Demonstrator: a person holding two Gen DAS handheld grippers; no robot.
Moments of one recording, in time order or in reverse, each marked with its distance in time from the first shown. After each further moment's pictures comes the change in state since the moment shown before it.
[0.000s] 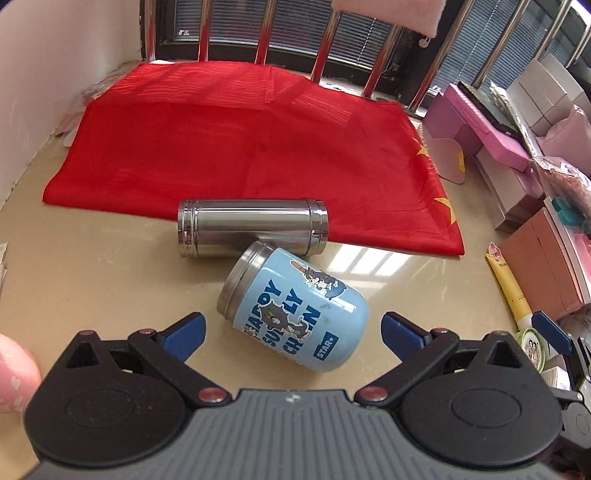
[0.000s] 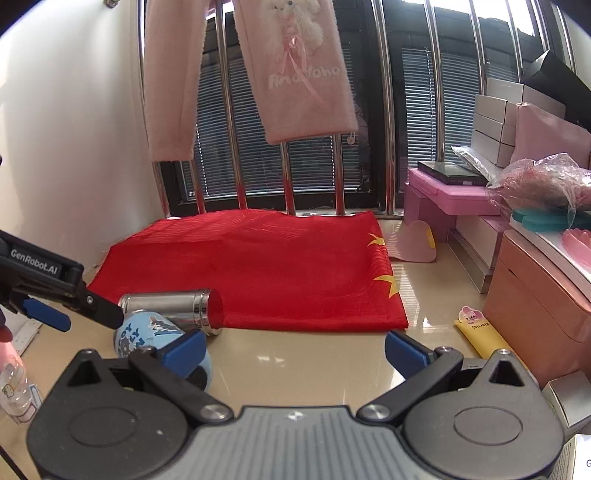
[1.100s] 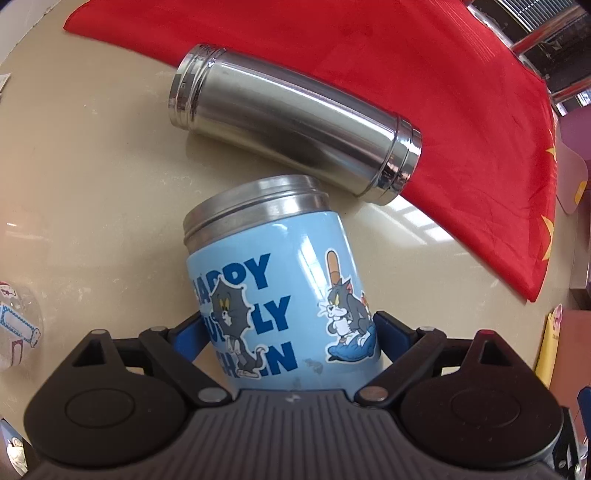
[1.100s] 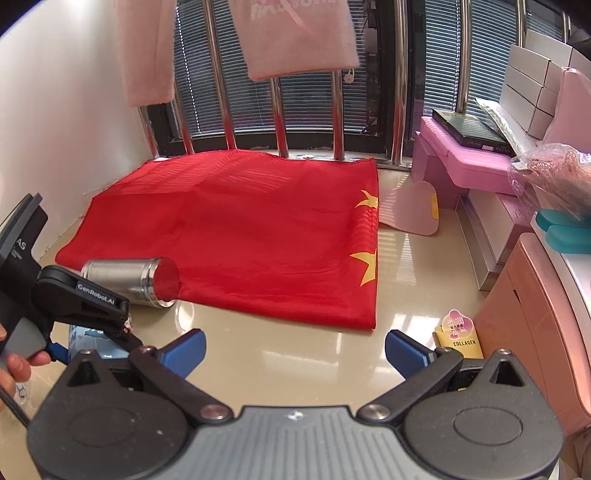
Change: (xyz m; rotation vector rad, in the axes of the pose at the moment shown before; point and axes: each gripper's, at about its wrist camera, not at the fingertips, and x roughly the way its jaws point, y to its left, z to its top) left arm 0.101 0.002 0.017 -0.427 0.370 0.137; right arm 0.063 -0.067 0.055 -0.061 0.258 0.061
